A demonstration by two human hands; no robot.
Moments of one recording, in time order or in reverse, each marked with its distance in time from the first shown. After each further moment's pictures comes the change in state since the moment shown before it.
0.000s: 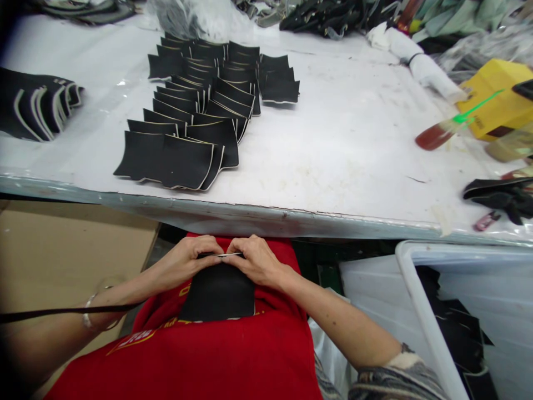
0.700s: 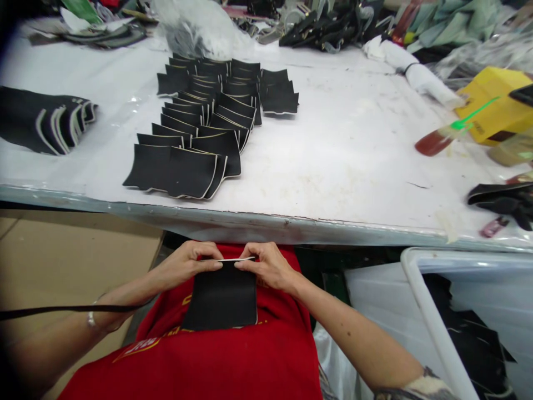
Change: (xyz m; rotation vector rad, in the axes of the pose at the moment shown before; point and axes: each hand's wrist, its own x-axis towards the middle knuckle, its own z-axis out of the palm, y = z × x) left_hand 0.003 -0.011 -0.008 -0.180 -0.048 -0.108; right_hand -0.011 0.022 -0.010 0.414 0.008 0.182
